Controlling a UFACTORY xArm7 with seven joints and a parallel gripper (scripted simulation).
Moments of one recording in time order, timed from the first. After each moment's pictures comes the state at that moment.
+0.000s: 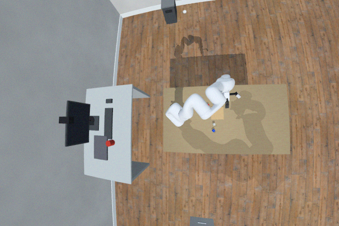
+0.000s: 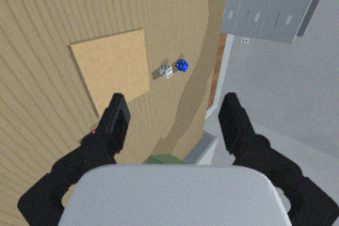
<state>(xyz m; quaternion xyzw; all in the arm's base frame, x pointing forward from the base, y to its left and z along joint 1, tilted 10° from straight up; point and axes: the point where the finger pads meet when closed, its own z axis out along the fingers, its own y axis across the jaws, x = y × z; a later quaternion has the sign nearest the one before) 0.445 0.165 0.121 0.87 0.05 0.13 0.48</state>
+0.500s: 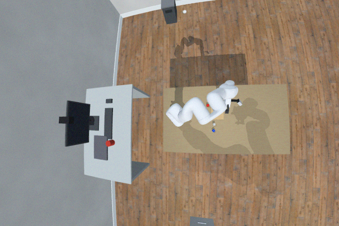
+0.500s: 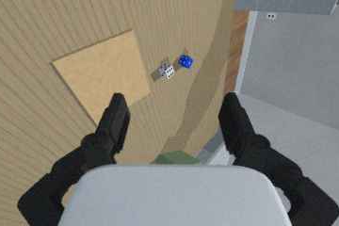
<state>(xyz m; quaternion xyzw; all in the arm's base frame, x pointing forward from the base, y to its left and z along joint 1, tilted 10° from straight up) 0.452 0.119 0.123 0.89 -0.03 0.12 0.44</state>
